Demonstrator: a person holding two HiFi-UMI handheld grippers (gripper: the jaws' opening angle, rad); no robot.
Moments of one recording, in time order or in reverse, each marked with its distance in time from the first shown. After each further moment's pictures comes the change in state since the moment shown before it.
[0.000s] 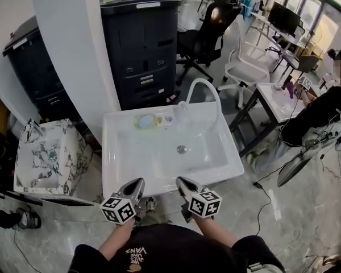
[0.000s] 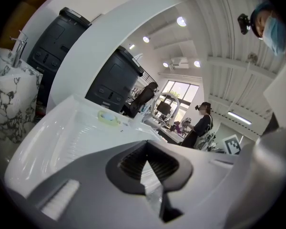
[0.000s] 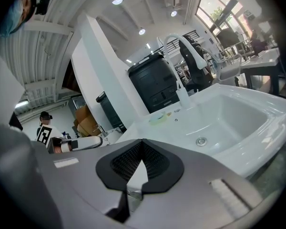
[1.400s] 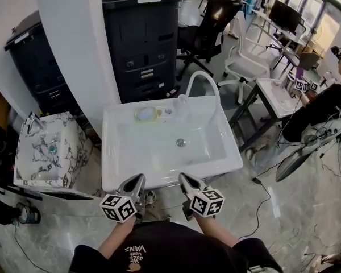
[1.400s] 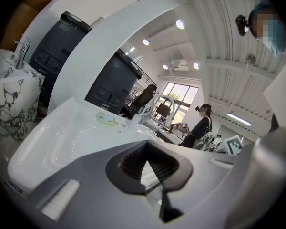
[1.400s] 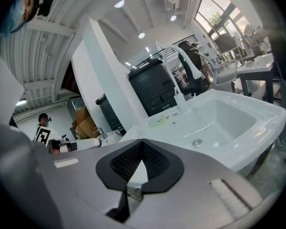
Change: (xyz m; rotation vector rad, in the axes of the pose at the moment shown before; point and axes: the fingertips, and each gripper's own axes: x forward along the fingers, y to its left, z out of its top) left arm -0.015 -0.023 0.000 0.000 -0.031 0.001; right arm -0.030 0.008 0.007 -0.008 -0.040 -0.027
